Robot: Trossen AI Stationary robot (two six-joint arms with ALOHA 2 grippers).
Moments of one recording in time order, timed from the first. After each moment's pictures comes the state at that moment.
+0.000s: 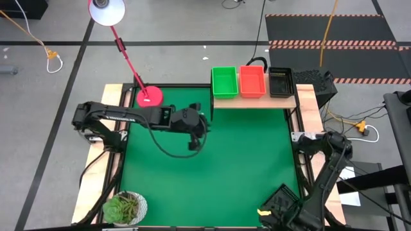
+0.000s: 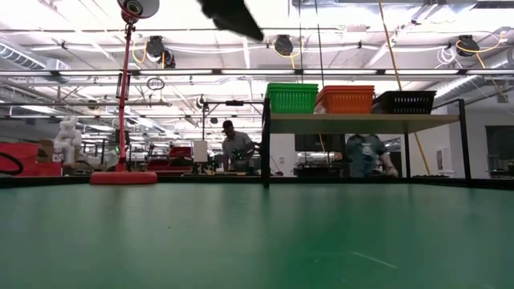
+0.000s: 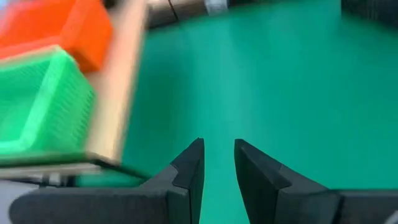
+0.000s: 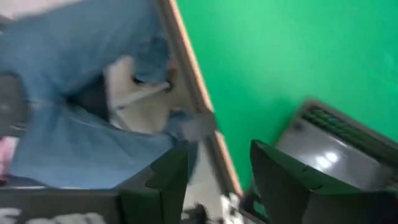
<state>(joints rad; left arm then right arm) -0.03 1.57 1.41 -0.52 -0.19 0.19 1.03 1.81 1.57 -1.07 0.15 1.38</state>
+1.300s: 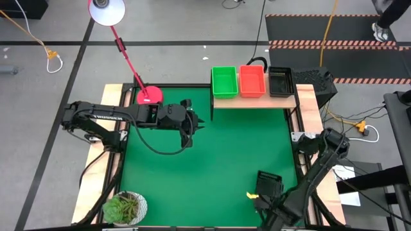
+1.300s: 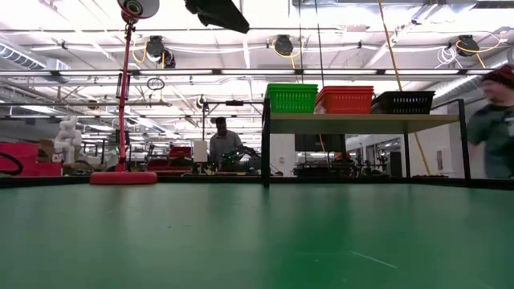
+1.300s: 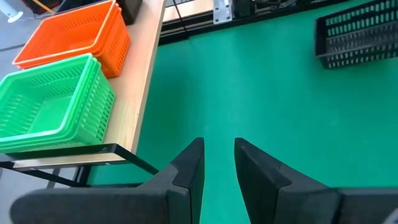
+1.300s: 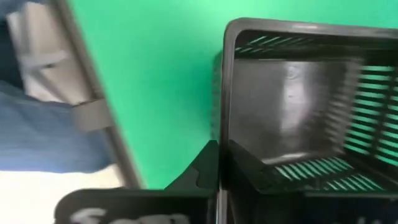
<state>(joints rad) -0.01 1.43 1.28 -0.45 -0.18 0.19 0.90 1.78 1.41 -1.15 0.01 1.16</state>
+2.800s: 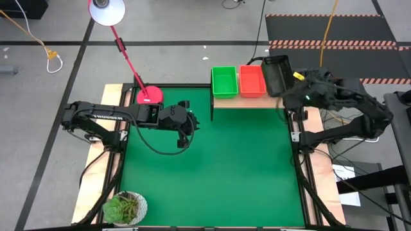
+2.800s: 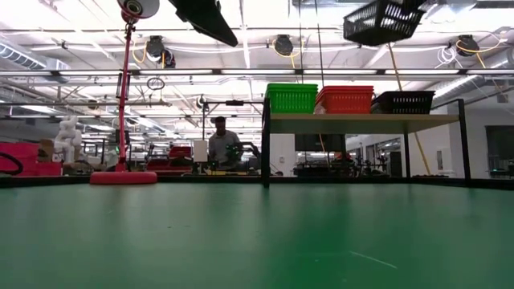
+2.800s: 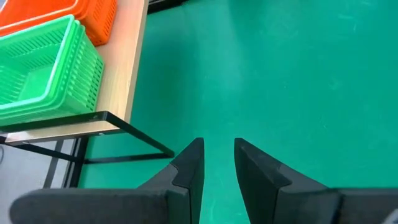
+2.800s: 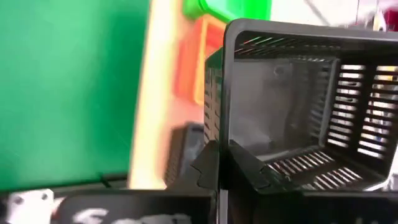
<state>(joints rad) -0.01 1.43 1.28 -0.57 -0.18 0.20 -0.19 1.08 1.64 -1.57 0.52 -0.58</state>
